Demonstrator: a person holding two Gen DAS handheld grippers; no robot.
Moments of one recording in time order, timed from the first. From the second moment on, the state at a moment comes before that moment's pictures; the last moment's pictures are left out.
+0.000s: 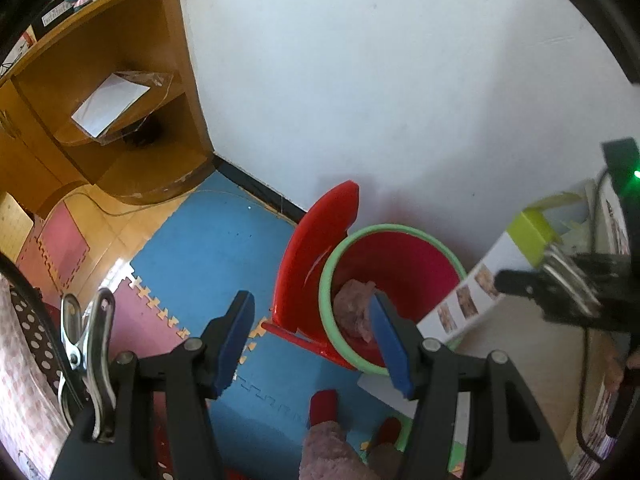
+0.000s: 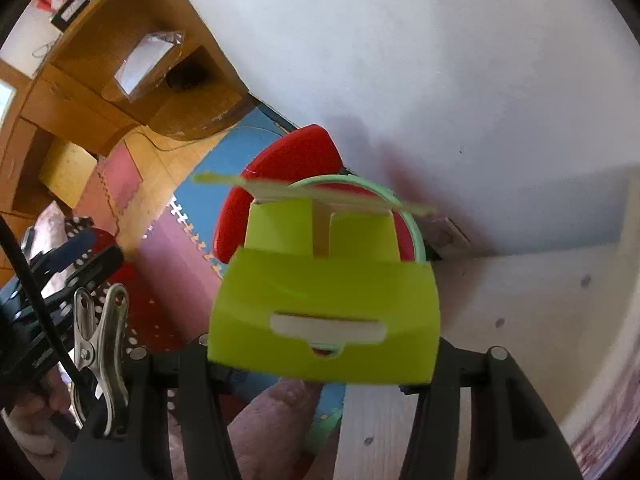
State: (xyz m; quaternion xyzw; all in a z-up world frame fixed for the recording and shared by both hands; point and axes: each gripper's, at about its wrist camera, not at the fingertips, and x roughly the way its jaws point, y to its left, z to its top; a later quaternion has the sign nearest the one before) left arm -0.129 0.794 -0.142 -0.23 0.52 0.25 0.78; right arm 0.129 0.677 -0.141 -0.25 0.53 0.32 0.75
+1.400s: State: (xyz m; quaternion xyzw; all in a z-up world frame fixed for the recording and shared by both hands) left arm -0.088 0.772 -0.095 -0.18 0.53 0.19 0.81; right arm 0.093 0.647 -0.087 -0.18 0.48 0.35 0.79
